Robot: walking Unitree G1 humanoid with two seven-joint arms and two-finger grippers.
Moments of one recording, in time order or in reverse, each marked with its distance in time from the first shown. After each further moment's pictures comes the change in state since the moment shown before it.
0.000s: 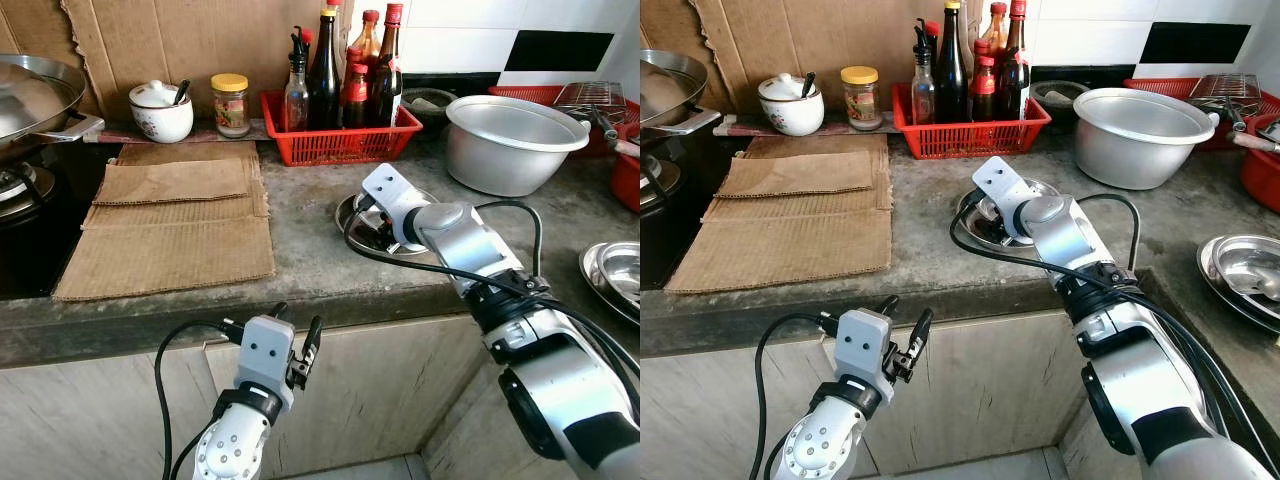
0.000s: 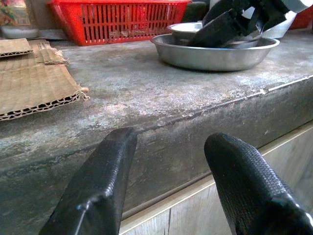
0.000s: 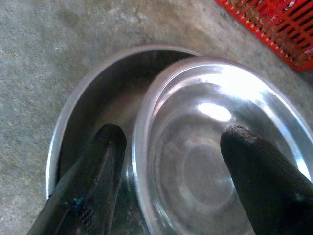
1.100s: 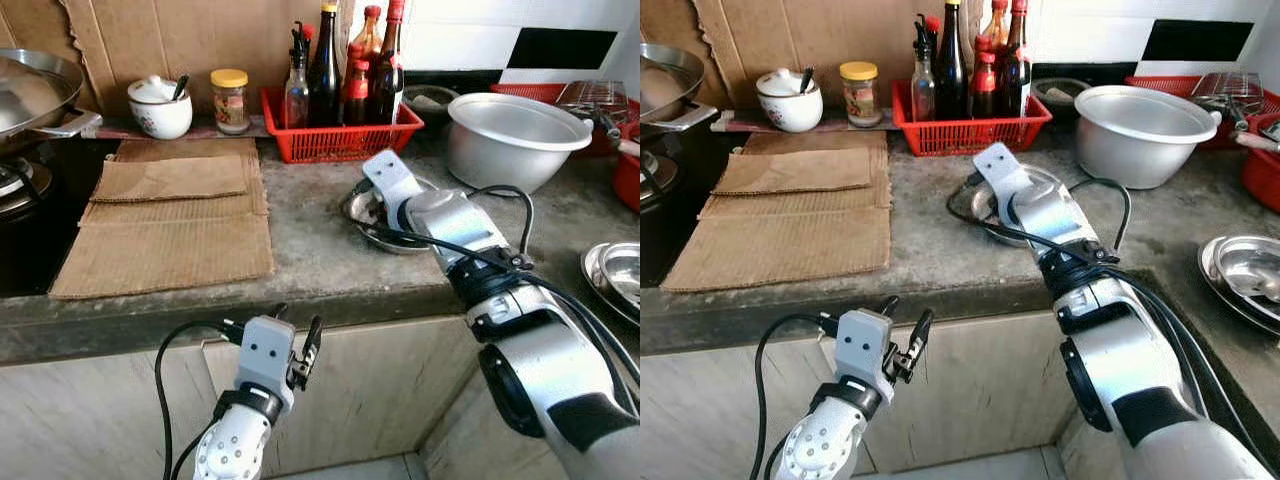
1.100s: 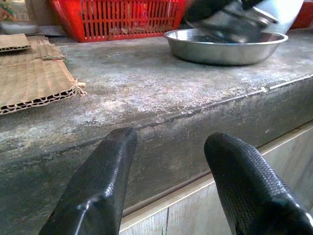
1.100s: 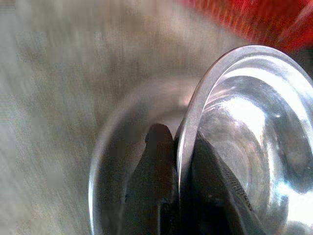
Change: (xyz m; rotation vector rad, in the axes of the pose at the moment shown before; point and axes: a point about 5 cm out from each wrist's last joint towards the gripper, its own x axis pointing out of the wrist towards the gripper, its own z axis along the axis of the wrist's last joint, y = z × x) left arm 0.000 0.000 0.000 -0.004 -0.001 0.002; right arm -0.003 -0.006 0.025 0.175 -0.050 -0.090
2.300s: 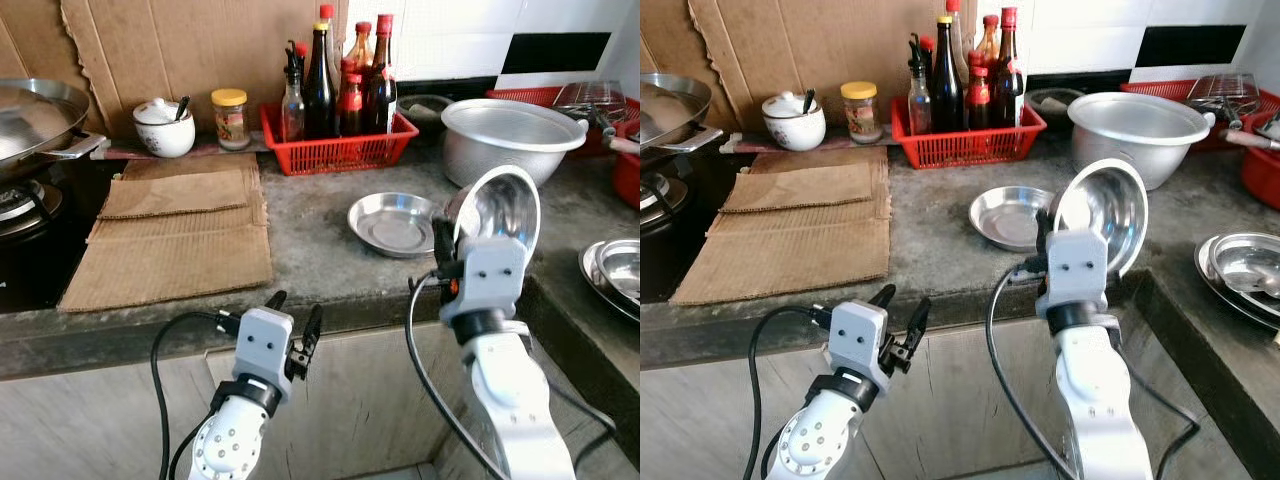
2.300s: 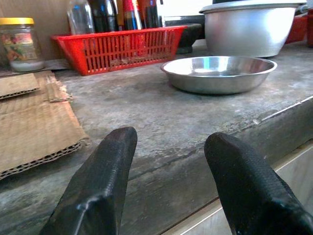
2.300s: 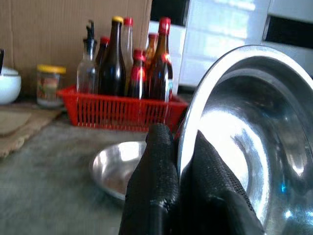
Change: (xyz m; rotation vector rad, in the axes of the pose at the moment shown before) left arm 0.006 0.007 0.015 0.018 -0.069 0.007; right arm -0.125 0.057 -0.087 0.269 -0.631 -0.432
